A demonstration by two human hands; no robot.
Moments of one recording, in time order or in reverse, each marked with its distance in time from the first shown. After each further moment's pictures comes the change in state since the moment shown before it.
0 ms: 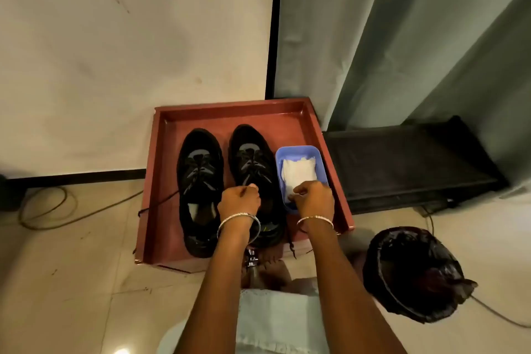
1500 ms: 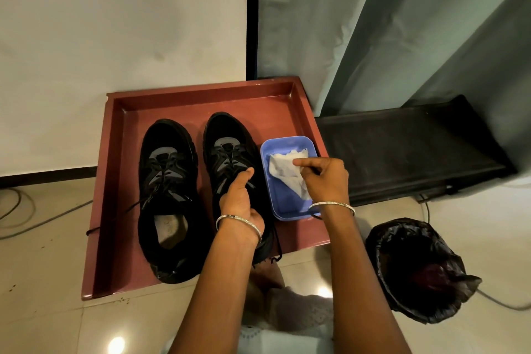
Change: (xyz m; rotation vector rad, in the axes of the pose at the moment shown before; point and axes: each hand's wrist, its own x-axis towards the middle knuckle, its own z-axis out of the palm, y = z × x) left_hand 0.031 0.001 0.057 -0.636 -0.046 -0.349; right_hand 0.041 -0.003 -0.037 0.358 0.071 0.035
